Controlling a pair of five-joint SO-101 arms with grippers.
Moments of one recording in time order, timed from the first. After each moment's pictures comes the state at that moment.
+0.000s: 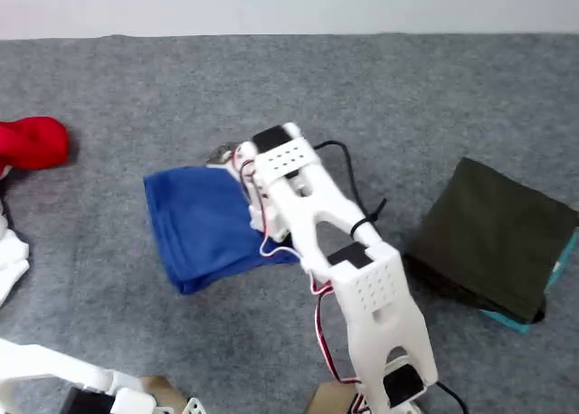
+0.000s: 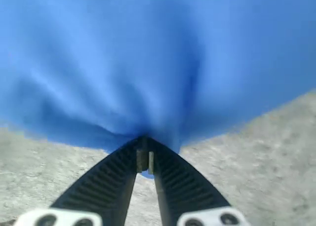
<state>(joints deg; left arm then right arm) -76.1 -23.9 30.6 79.3 -43.8 -31.3 43.3 -32.0 98.1 24.7</state>
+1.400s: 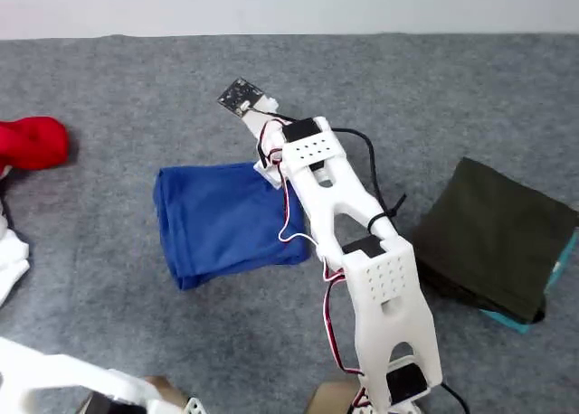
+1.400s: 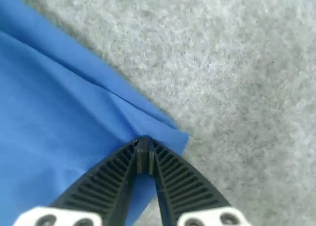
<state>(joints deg) -75.2 -34.2 33.8 81.3 -43.8 -25.7 45.1 -32.5 60.8 26.9</state>
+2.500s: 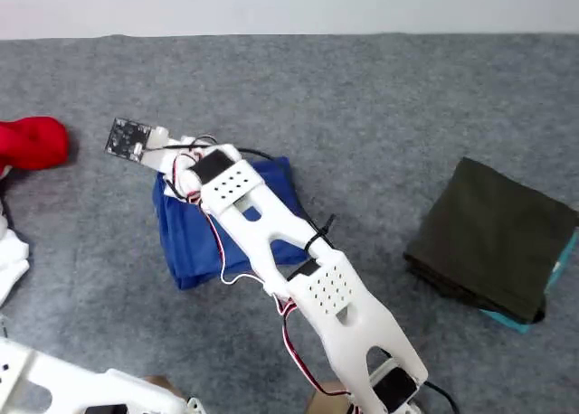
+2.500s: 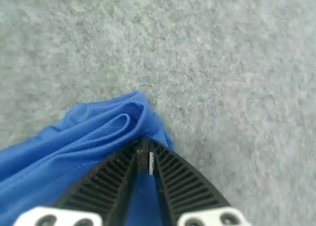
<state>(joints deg) -75.1 -49.0 43.6 81.3 -43.8 -44.3 58.3 -53.0 52.7 34.9</state>
